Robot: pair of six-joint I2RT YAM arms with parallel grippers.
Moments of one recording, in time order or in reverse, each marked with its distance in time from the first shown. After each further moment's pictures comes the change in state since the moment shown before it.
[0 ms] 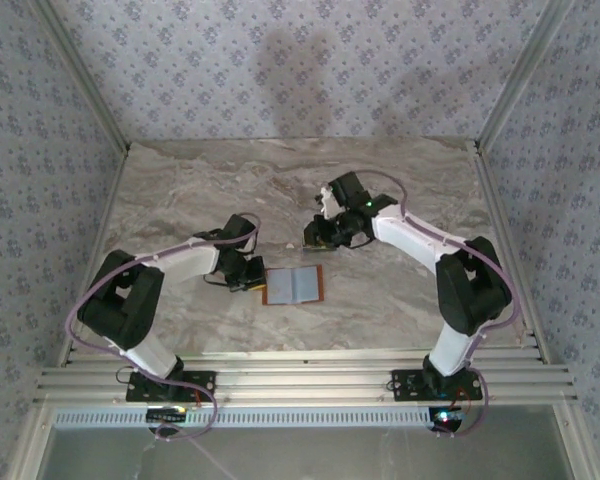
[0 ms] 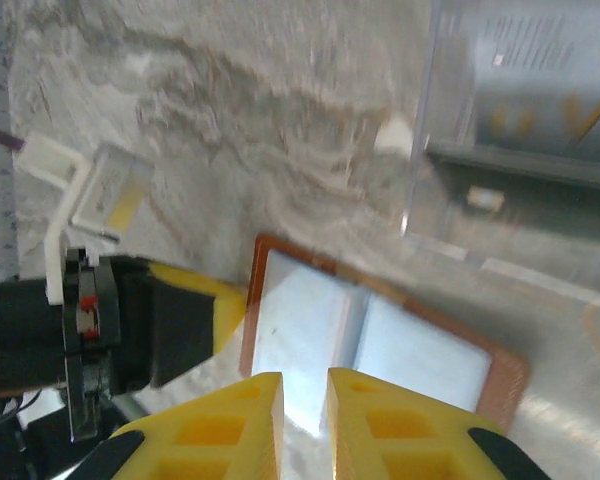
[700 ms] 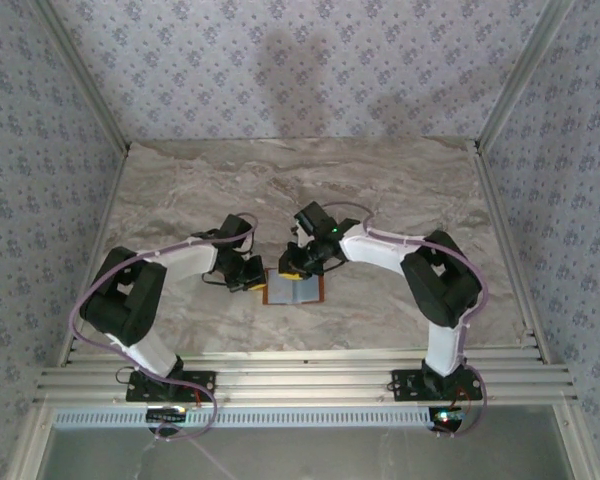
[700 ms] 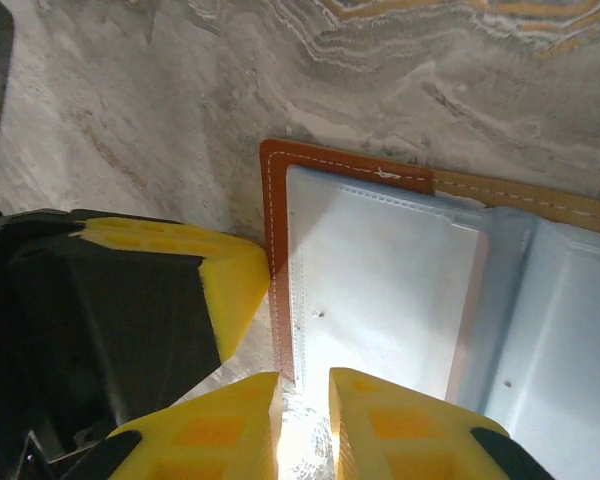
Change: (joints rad) left arm 0.034 0.019 -0.024 0.050 0.070 0.008; right arm 0.195 0.159 -0.029 0.136 0.021 0.295
